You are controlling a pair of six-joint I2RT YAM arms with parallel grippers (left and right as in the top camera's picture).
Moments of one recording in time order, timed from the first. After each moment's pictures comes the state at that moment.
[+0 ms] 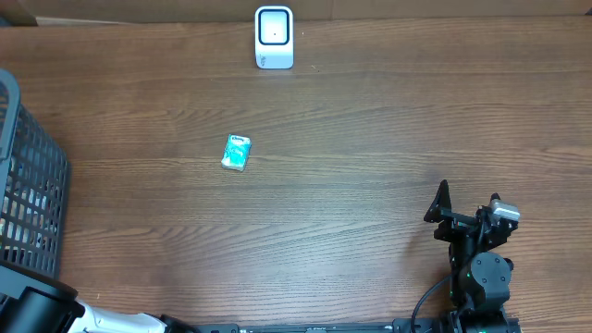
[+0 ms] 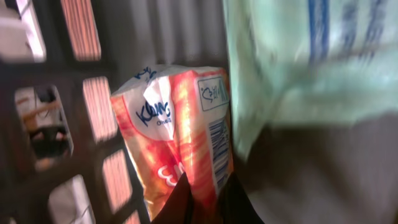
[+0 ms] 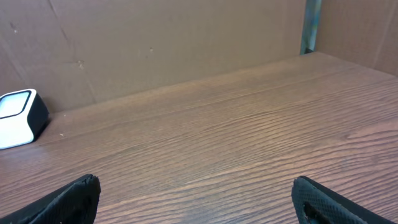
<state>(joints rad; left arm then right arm) 1.12 1.87 1.27 -0.91 -0.34 -0.36 0.09 0.09 0.03 -0.07 0.30 0.20</state>
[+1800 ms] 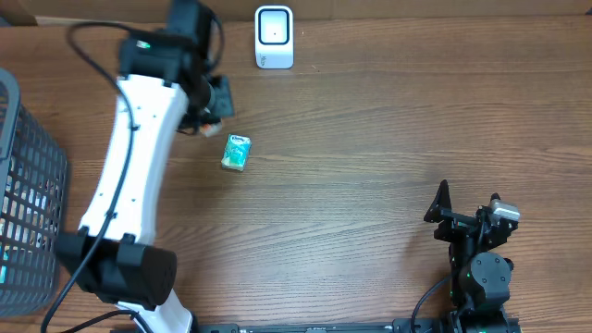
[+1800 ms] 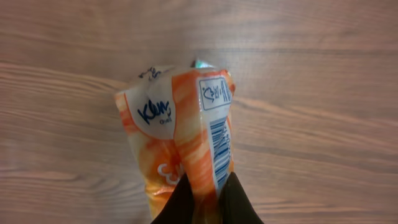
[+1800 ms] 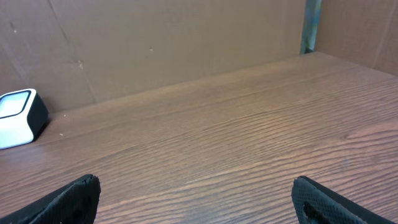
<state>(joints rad) -0.21 1.84 1.92 -1.43 -0.04 -0.40 0.09 0.09 0.03 -0.07 0.30 0.20</state>
